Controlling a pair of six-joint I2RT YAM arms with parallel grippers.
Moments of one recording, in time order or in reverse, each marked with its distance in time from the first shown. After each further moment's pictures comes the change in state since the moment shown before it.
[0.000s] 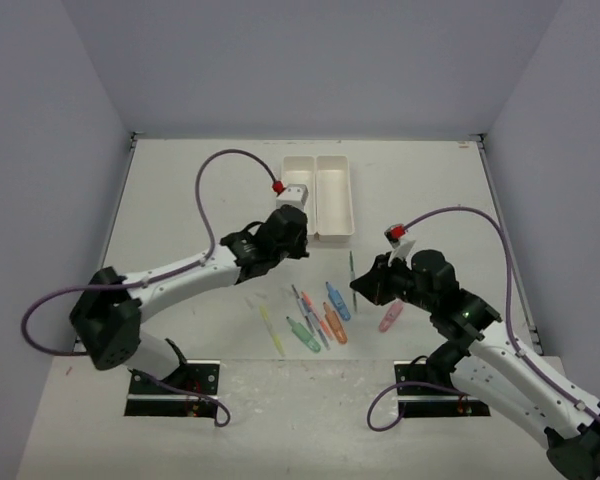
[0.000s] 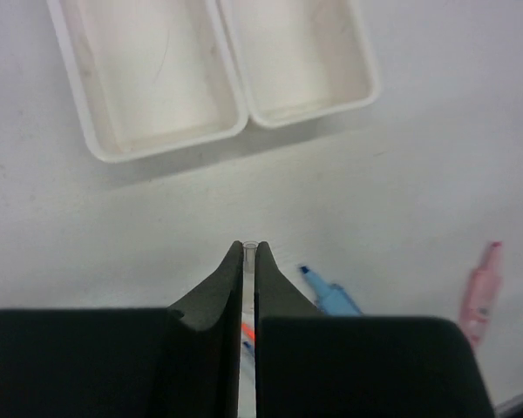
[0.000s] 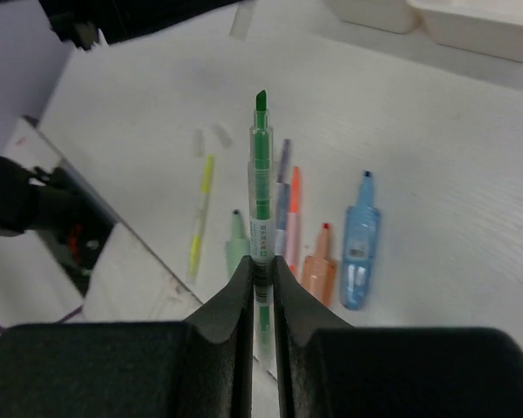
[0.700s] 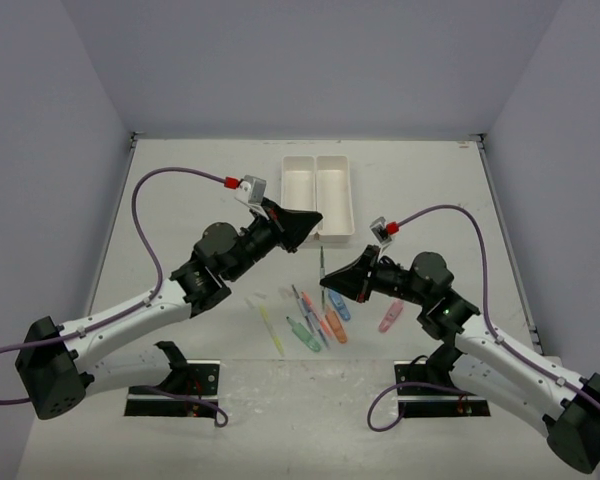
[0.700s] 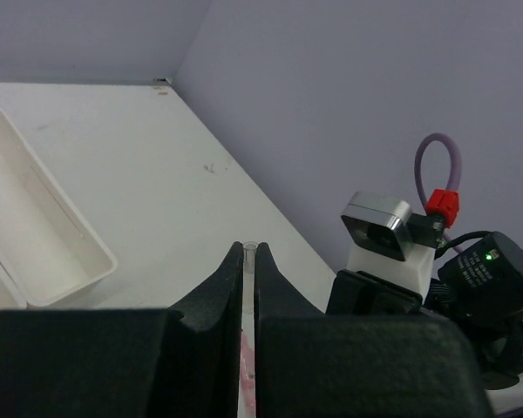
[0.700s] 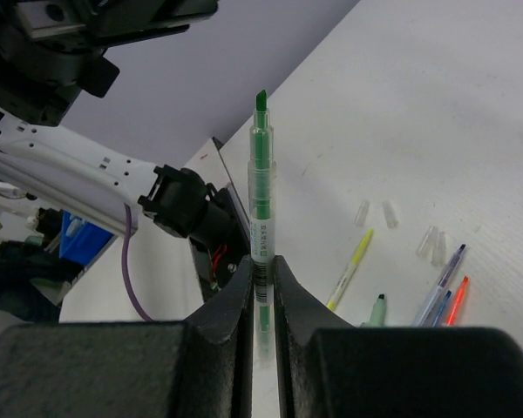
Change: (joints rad) left arm 0.000 -0.349 -0.265 0.655 0.277 -0.014; right arm 0.040 0.106 -0.101 0.607 -0.298 0.175
